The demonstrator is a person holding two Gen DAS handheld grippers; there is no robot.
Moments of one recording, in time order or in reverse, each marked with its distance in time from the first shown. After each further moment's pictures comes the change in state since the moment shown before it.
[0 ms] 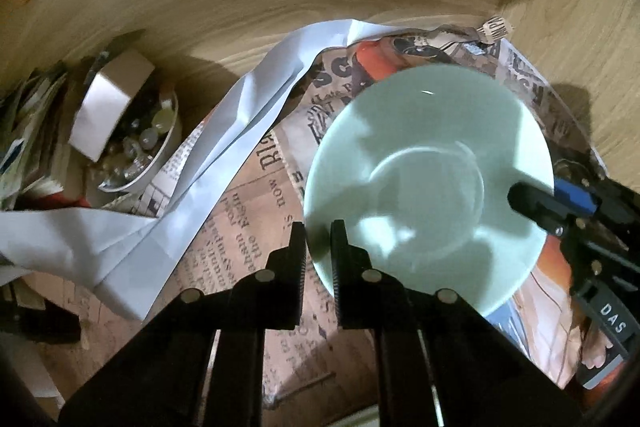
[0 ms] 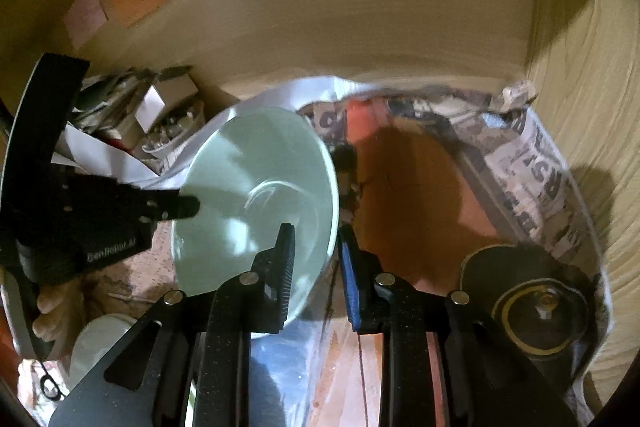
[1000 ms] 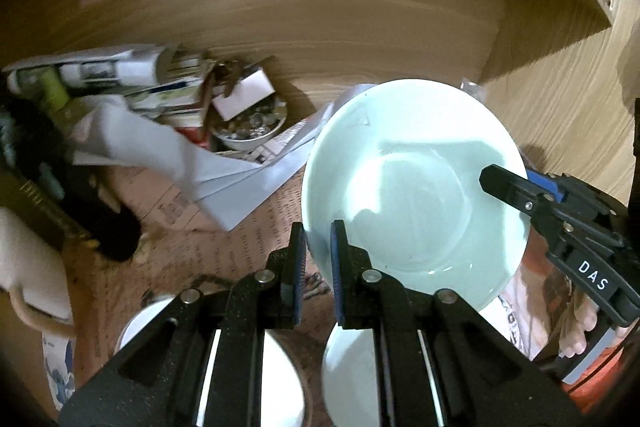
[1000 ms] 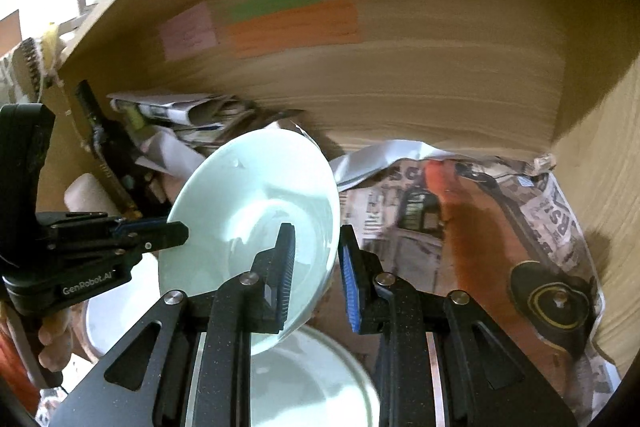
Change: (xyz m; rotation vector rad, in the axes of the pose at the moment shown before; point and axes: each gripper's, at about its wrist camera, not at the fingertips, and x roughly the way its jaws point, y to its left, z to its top) left arm -0.134 0.060 -0.114 -0.165 -0.263 -0.022; right arm -0.070 0.105 -0.015 -0.118 -0.161 0.082
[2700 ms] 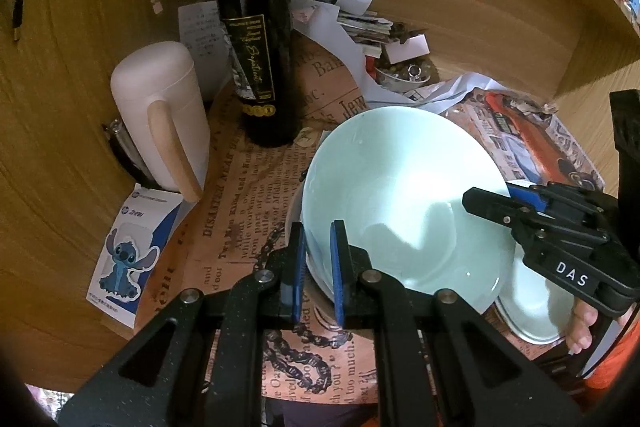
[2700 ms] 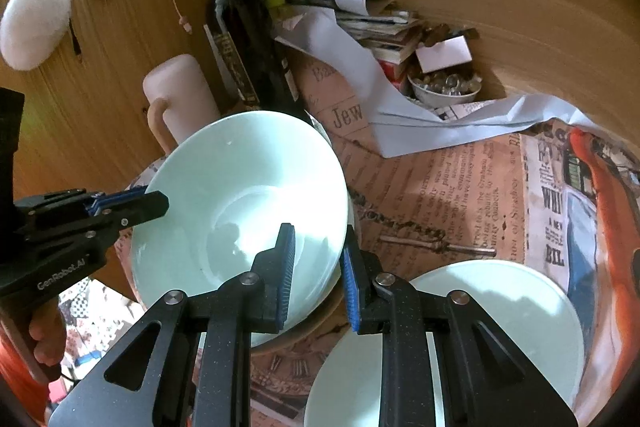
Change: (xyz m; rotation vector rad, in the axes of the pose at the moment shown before) left arm -0.072 0.098 -0.127 -0.195 -0.033 0.223; right arm 0.055 0.137 -0.060 -0.179 0.208 0.220
